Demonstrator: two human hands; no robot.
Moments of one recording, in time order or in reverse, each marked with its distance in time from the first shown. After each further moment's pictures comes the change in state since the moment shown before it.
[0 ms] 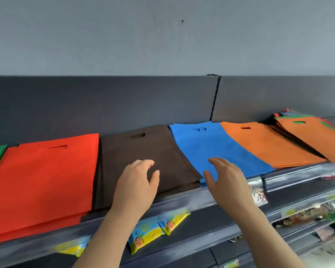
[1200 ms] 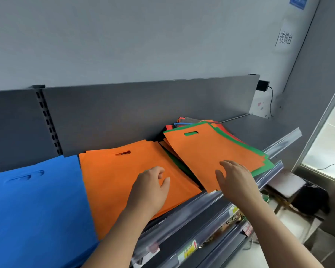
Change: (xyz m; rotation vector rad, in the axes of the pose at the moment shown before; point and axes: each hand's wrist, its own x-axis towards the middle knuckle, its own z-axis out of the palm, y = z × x) left_hand 0.138 0.364 0.356 -0.255 -0.399 0.139; right_hand 0.140 0.469 -0.138 -0.293 0.004 0.361
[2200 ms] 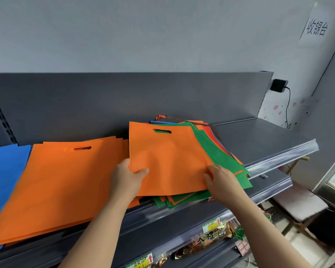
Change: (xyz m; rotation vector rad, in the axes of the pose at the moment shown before) left_hand 0.066 0.074 0.112 -0.373 0.314 -0.392; right_hand 0.104 0.144 0.028 0.175 -0.186 -0.209
